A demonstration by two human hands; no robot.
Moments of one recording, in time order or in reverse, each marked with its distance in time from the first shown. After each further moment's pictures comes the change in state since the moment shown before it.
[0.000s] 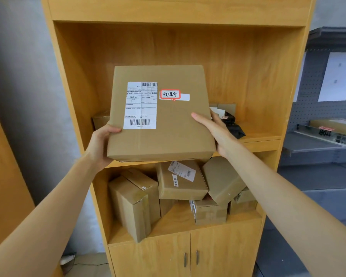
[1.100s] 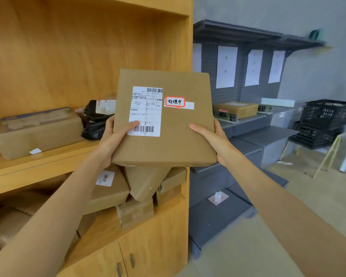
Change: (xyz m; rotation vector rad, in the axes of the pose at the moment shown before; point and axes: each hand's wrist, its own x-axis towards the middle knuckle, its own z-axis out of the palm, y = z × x) left_hand 0.062 -0.073 0.275 0.177 -0.185 -0.041; right_hand -0.085 0.001 -0.230 -0.085 0.486 0.029
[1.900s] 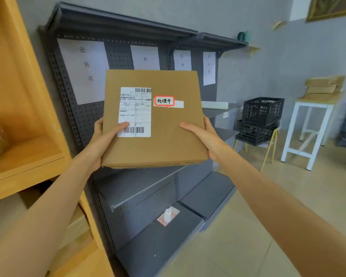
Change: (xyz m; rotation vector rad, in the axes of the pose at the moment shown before) left_hand 0.135 -0.009 0.413 -0.003 -0.190 0.006; right_hand 0.168 -0.018 -0.375 -0.010 0.152 -0.047
